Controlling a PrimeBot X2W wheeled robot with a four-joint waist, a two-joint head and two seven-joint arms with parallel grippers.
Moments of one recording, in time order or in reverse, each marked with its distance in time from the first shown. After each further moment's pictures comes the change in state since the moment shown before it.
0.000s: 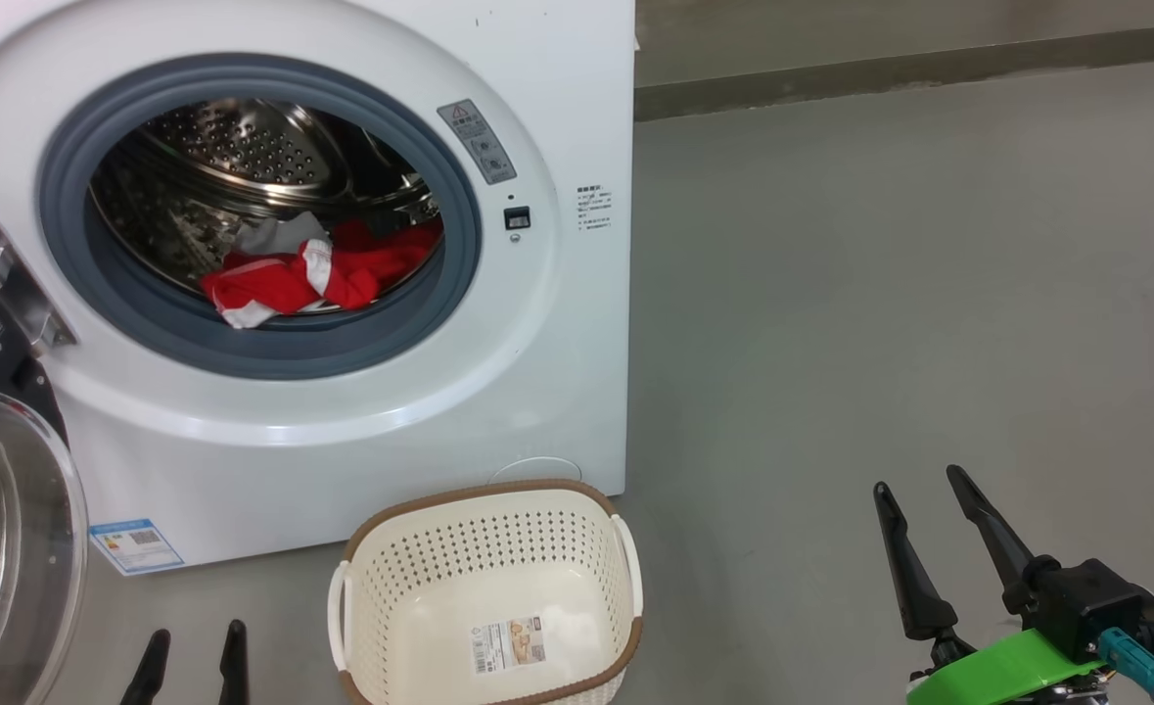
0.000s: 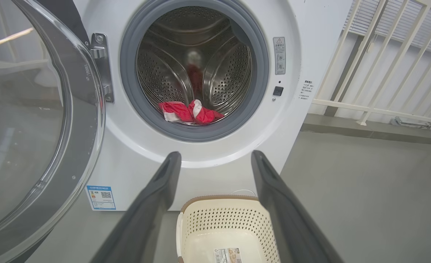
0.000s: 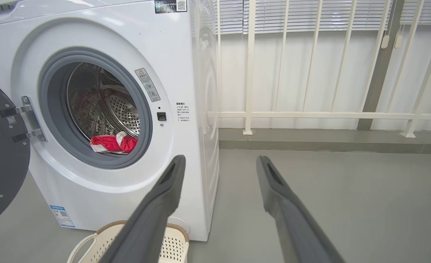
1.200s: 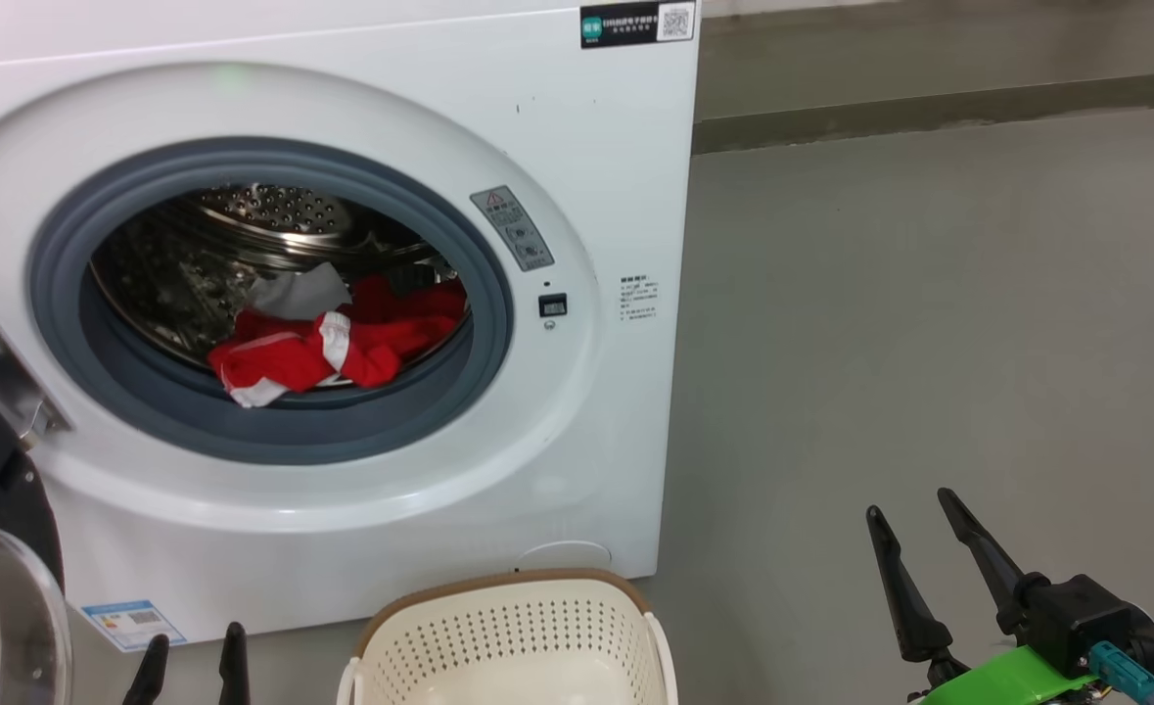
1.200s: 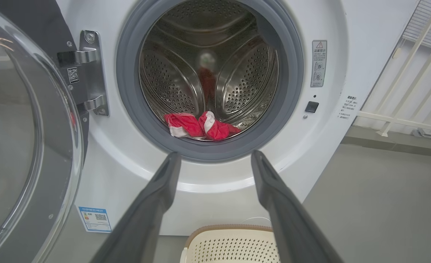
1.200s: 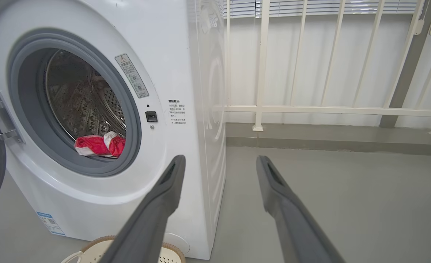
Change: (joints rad) left arm 0.001 -0.011 -0.004 0.007 -0.010 0.025 0.000; right arm 0.019 -0.018 0.027 0.021 0.017 0.000 0.000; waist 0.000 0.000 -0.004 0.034
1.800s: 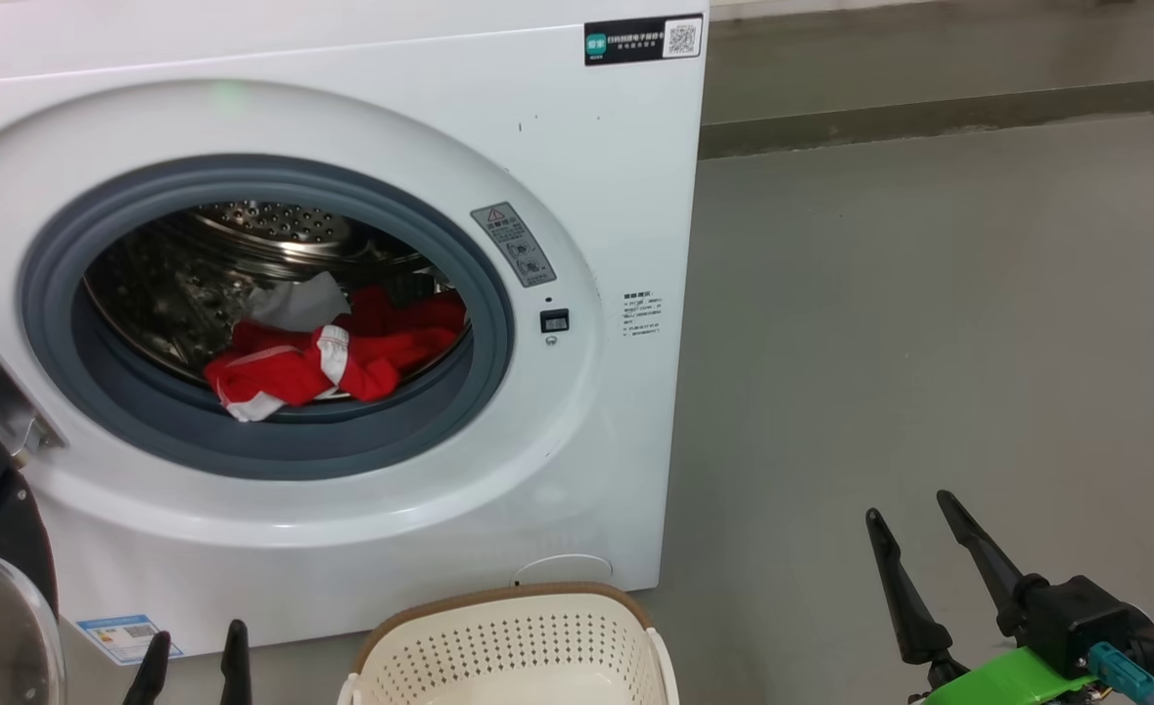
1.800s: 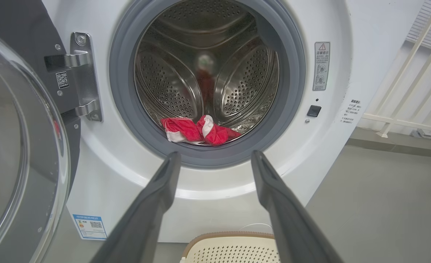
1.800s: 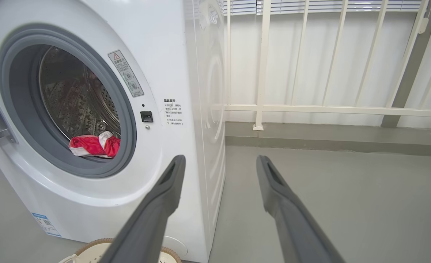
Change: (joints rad) left arm 0.000 0.001 -0.007 -0.006 0.001 0.001 0.000; right arm -0.001 -0.006 0.005 0.005 0.001 0.000 0.000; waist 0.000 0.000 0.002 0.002
